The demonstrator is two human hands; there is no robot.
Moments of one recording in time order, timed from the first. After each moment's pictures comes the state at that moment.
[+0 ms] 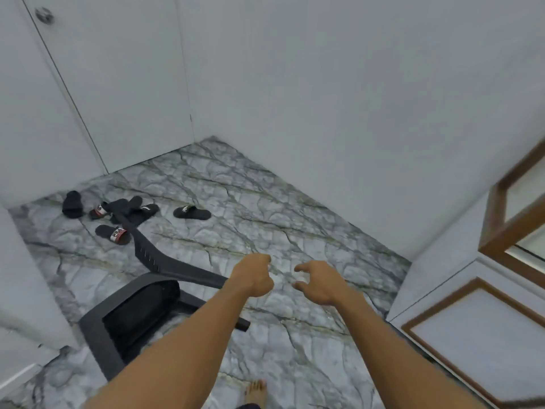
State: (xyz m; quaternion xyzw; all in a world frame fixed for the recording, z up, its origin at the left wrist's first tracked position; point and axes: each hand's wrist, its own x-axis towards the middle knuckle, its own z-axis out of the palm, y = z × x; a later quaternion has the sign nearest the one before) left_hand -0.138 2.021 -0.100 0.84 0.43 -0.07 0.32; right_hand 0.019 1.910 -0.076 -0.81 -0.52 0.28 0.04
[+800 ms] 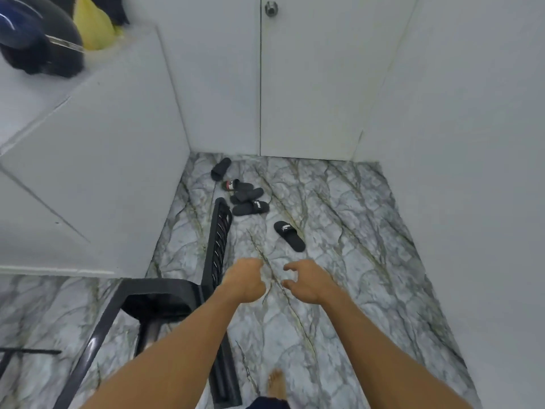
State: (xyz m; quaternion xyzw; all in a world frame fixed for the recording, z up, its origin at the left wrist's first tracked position) left_hand -0.040 2.375 -0.126 0.57 0.76 0.01 0.32; right_hand 0.134 2.430 -0.111 -0.50 -0.78 0.36 -0.07
